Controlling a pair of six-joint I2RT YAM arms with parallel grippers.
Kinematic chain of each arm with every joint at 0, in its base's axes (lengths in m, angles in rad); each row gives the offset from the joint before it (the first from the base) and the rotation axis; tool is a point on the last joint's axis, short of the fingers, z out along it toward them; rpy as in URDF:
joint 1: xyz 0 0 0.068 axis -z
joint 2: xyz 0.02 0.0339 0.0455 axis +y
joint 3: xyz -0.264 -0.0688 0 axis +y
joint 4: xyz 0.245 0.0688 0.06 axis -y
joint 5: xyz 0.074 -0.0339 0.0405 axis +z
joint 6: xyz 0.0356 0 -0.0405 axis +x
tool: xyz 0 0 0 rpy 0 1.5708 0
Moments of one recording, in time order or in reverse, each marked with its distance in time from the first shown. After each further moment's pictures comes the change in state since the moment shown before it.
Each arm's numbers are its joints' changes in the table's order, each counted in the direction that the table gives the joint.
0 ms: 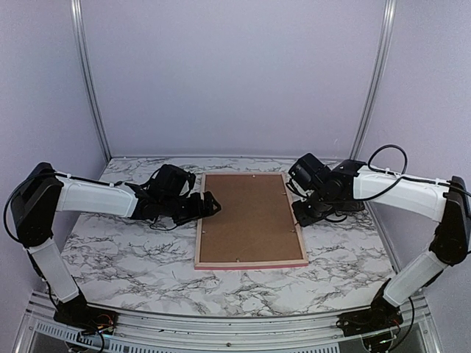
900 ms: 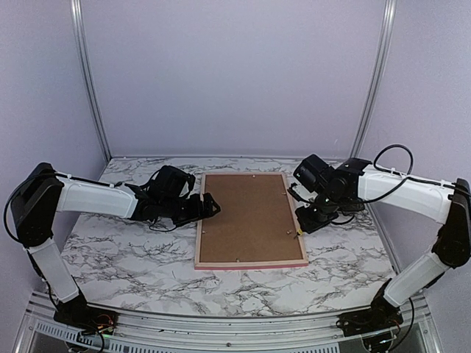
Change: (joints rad) left arm 0.000 0.000 0.012 0.000 0.000 0.000; right arm 0.014 -0.022 0.000 -0.100 0.161 -0.065
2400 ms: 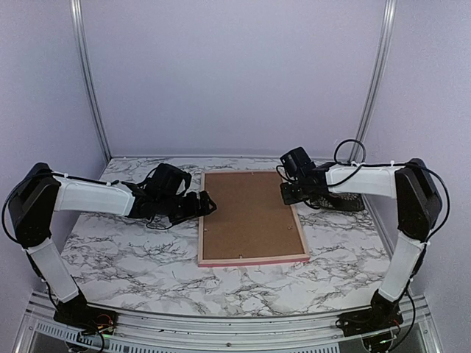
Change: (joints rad) left arm -0.025 -0.016 0.000 -0.028 0.011 0.015; right arm 0.129 0.332 -0.087 0.568 -0.263 -0.023
